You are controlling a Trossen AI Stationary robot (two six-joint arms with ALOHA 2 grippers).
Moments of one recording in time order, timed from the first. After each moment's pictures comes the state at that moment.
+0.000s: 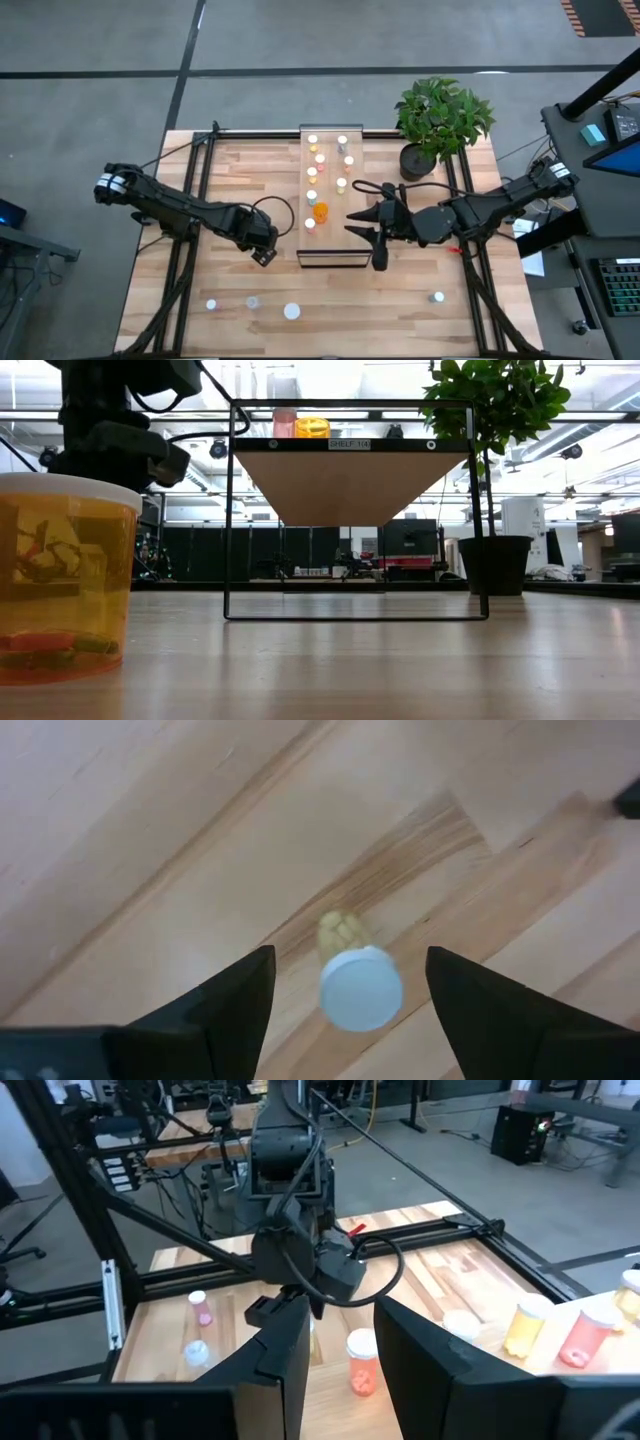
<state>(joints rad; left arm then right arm) -0.24 1.39 0.86 -0.86 -0.03 -1.10 0.39 1.31 1.17 -0.12 0.52 0.23</state>
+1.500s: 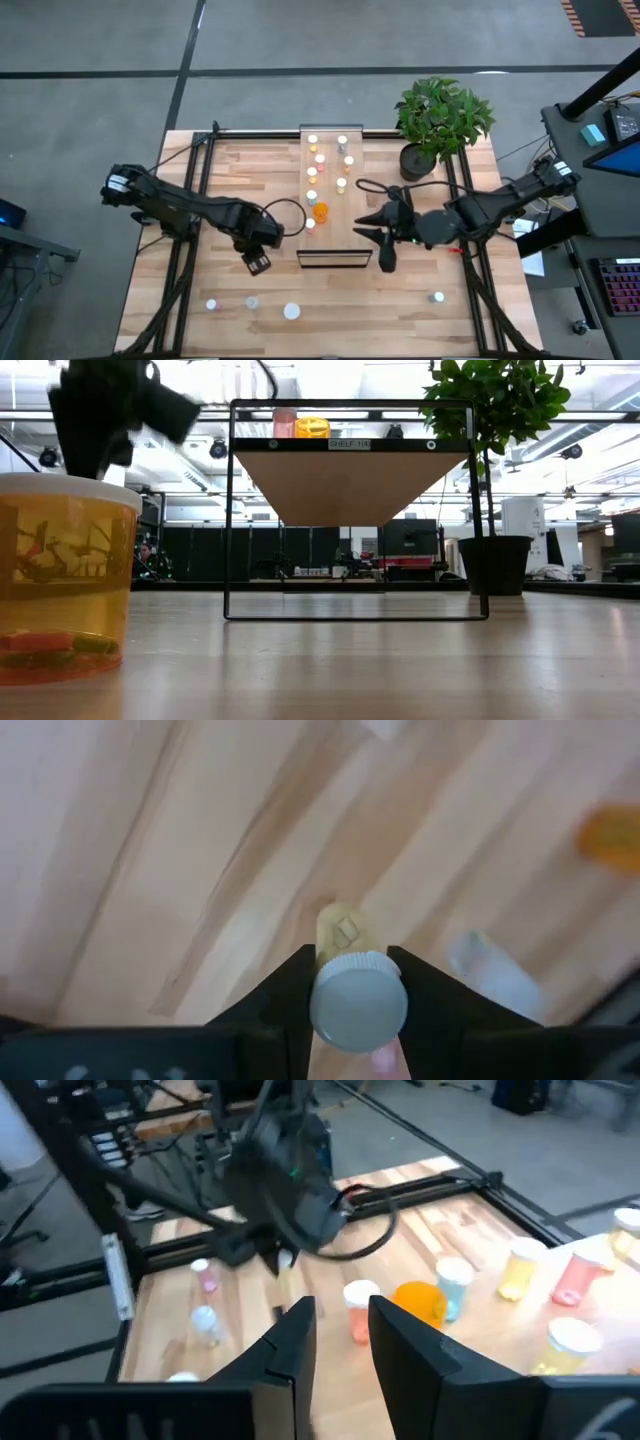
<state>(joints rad) -0.24 1.45 1.13 -1.16 0.14 -0.82 0.41 1.28 1.20 -0.30 0.52 0.36</state>
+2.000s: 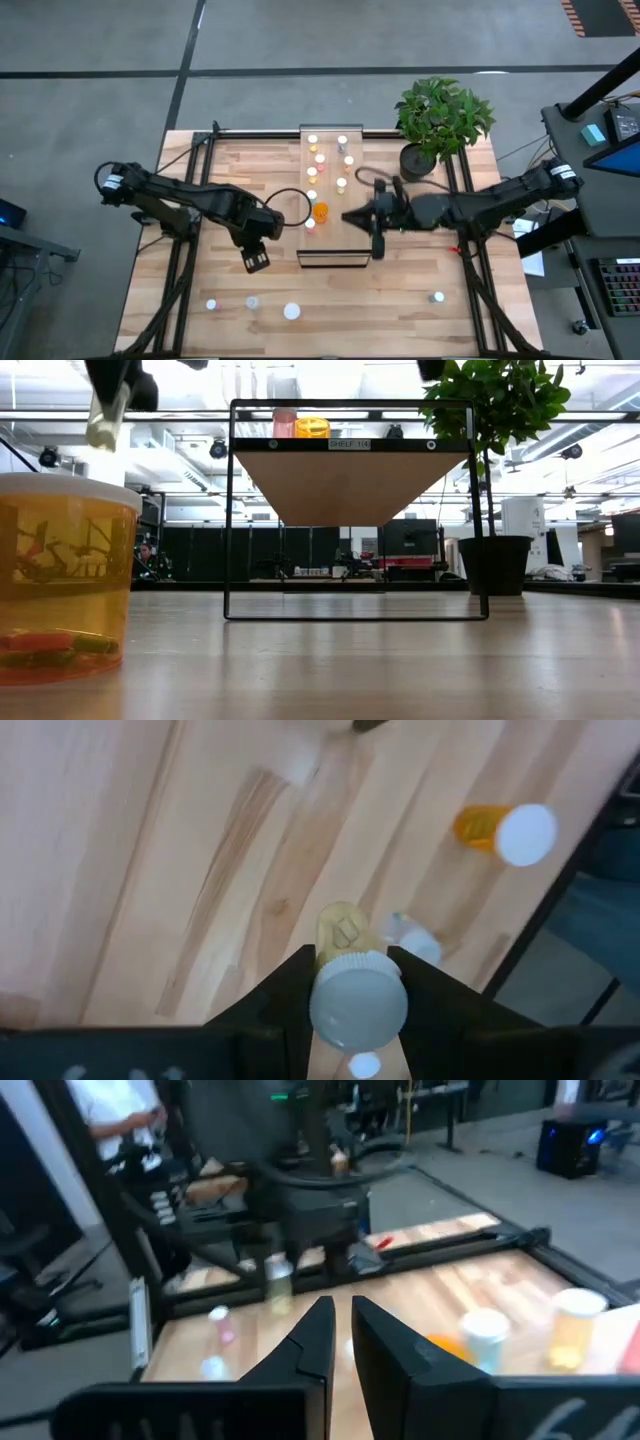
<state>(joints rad) -0.24 1.45 1.41 -1.33 0.16 -0.70 0.26 1.26 0.91 0.25 0.31 0.21</state>
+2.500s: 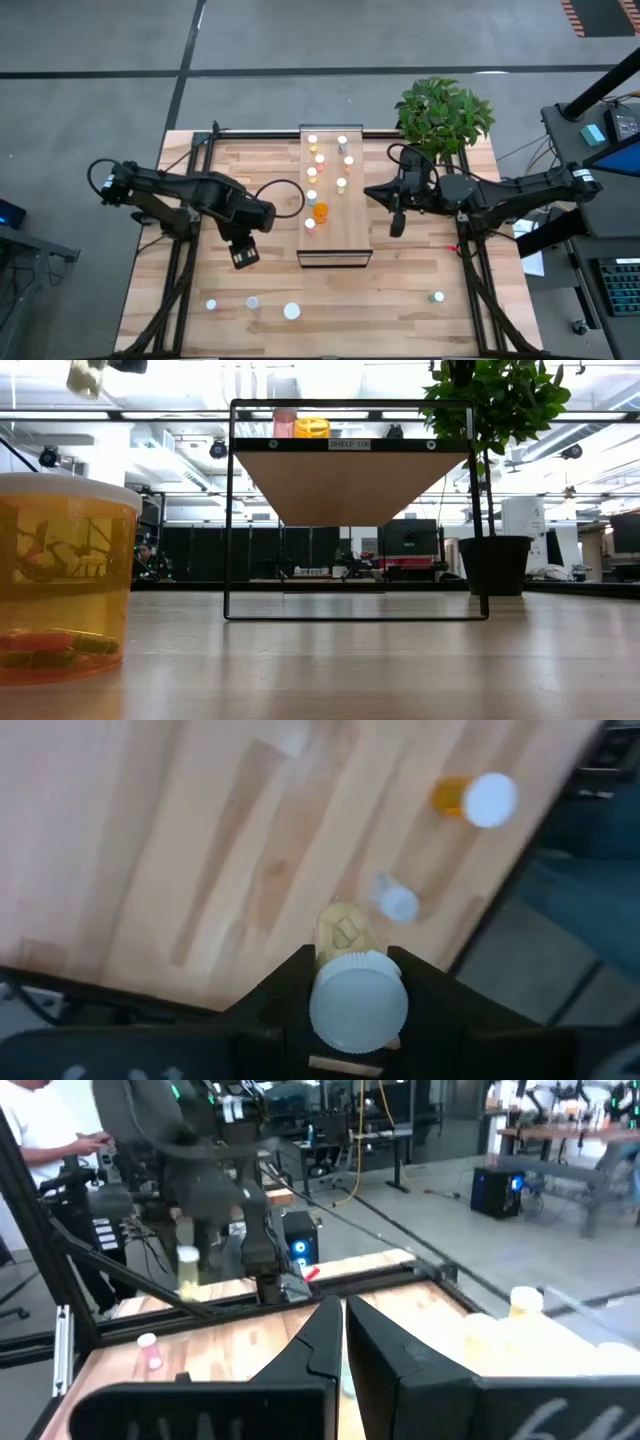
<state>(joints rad) -0.24 1.45 1.61 -1.55 0.20 -0.70 0.15 1.02 0.78 0.19 0.33 0.11</state>
